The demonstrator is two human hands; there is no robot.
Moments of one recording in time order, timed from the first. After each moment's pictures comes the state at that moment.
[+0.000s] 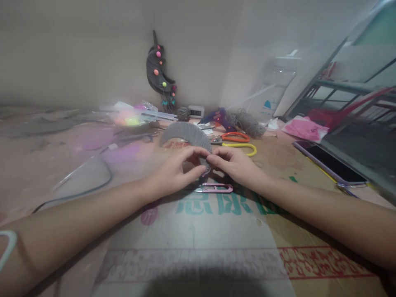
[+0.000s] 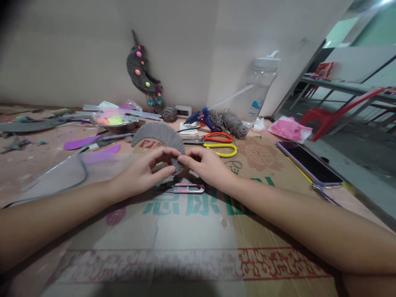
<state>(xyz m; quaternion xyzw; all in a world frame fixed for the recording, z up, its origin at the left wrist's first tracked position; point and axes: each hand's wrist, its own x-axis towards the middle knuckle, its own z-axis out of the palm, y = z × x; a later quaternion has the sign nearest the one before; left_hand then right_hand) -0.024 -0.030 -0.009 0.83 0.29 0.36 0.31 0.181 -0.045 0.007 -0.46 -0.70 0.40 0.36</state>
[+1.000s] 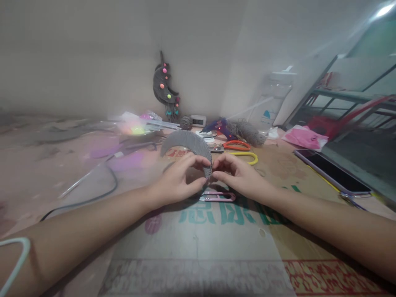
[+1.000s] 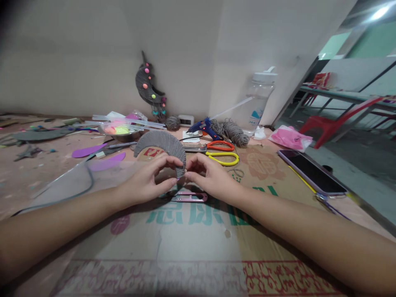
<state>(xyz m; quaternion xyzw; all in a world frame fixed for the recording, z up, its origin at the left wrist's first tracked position) -0.028 -0.028 -0.003 0.87 0.29 0.34 0.22 0.185 -0.046 0.004 -0.41 -0.72 0.39 0.39</state>
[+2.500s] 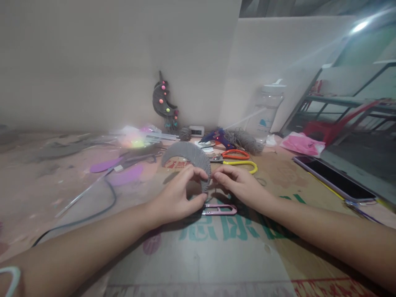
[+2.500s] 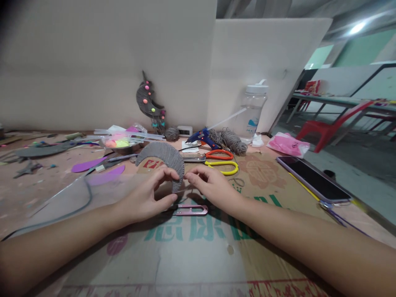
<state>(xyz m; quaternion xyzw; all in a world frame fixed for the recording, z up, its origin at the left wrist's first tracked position) -0.027 -0.033 -0.008 0.86 0.29 0.34 0.25 0.187 -0.046 0.009 -0.46 -0.74 0.33 0.37</state>
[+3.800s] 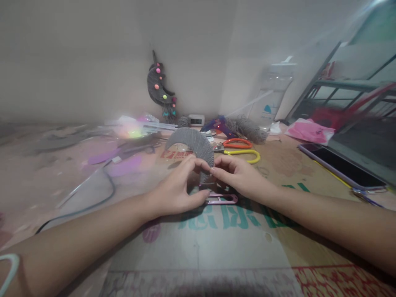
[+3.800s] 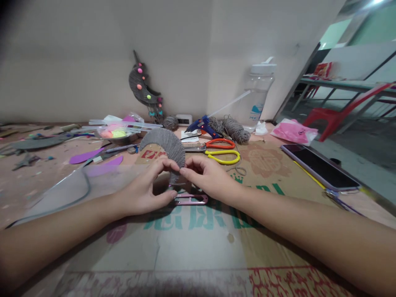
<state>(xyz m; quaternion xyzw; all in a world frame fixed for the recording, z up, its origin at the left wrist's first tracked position) -0.028 -0.036 -0.002 0.88 0.27 0.32 0.22 0.180 -0.047 0.004 -0.42 -0.67 0.47 0.38</state>
